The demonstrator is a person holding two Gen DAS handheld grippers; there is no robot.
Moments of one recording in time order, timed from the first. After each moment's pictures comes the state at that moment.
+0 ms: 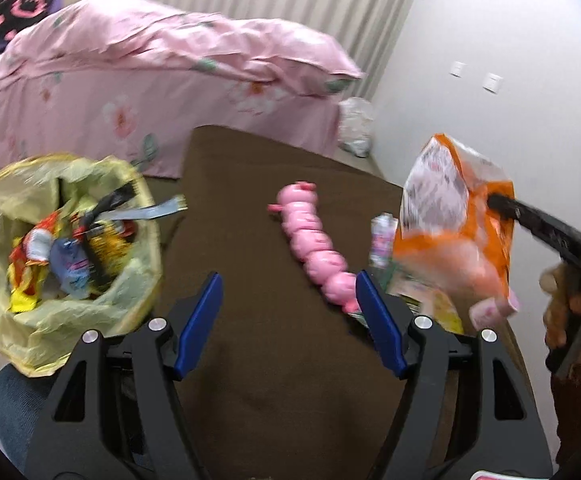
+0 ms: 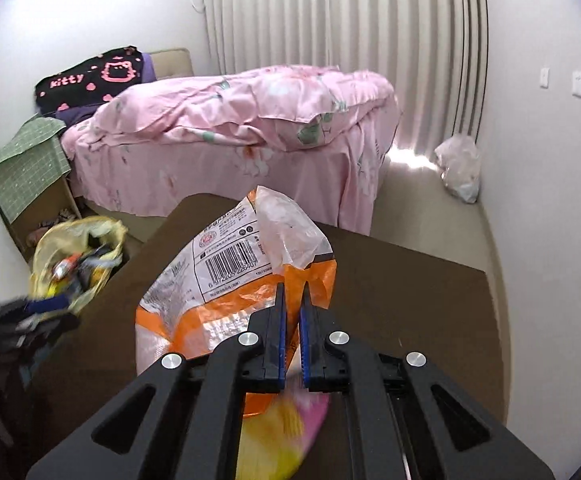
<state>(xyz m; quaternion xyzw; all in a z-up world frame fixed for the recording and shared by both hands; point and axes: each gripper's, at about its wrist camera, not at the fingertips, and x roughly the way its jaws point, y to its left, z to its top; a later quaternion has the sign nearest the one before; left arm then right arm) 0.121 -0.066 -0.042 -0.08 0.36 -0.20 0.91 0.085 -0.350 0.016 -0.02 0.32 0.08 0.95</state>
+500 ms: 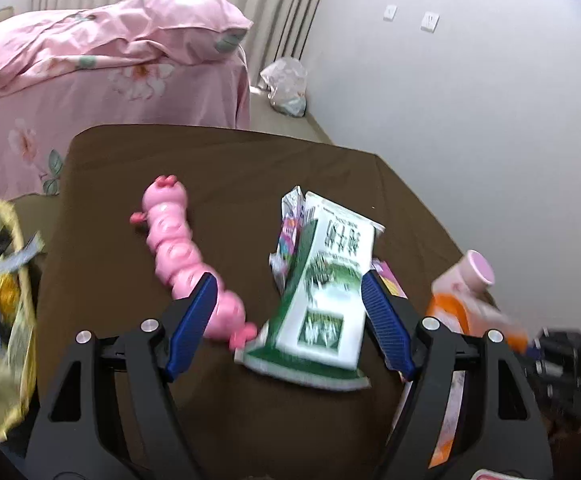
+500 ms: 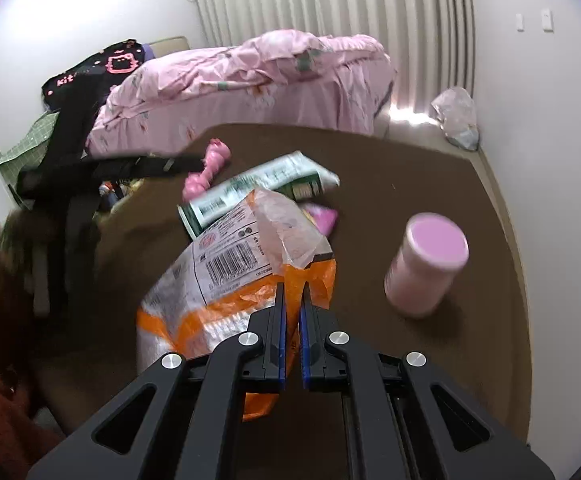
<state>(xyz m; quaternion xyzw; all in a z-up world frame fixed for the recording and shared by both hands) 0.164 -0.165 -0.050 0.00 0.40 -0.31 0.87 -0.047 -0.370 -0.061 0.04 0.37 0.08 0.93</state>
